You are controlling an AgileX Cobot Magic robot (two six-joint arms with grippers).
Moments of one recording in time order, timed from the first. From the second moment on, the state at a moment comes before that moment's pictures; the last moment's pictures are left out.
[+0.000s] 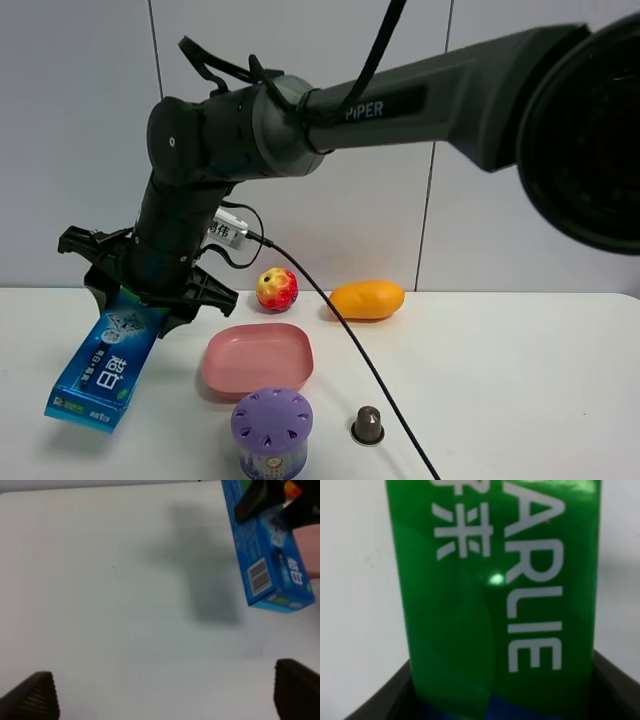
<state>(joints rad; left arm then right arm) 0.08 0.00 -0.49 -0.09 1.06 0.04 0.88 2.44 -2.14 0.06 0.77 0.87</state>
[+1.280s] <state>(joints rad) 0.08 0.00 -0.49 -0.09 1.06 0.04 0.88 2.52 -2.14 -0.02 0.74 0.98</state>
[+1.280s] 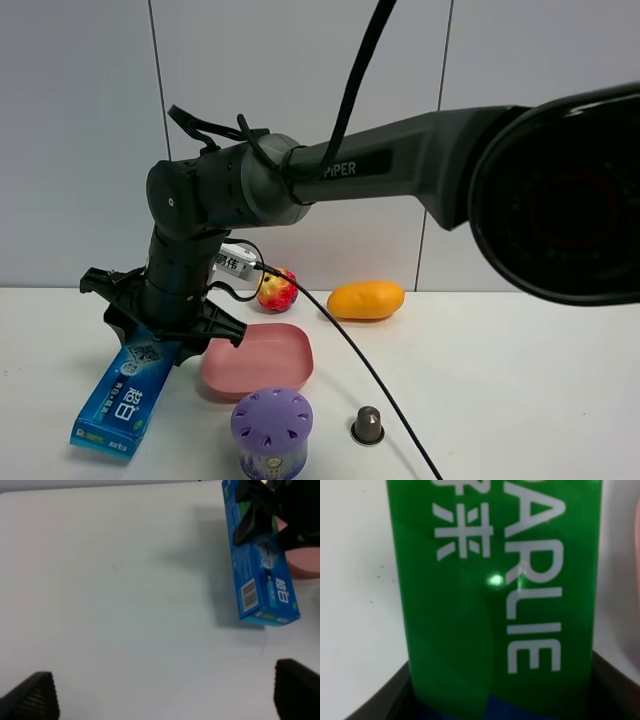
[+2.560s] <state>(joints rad) 0.08 0.00 -0.49 -0.09 1.06 0.04 0.88 2.54 -2.14 0.00 0.73 0.88</state>
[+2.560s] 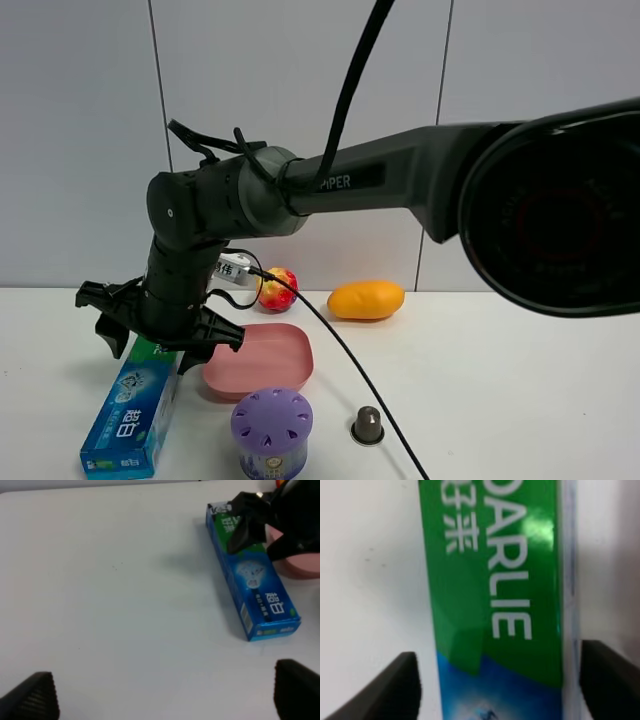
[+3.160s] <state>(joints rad) 0.08 0.00 -0.49 -0.09 1.06 0.04 0.88 2.35 -2.14 -0.04 0.72 0.63</state>
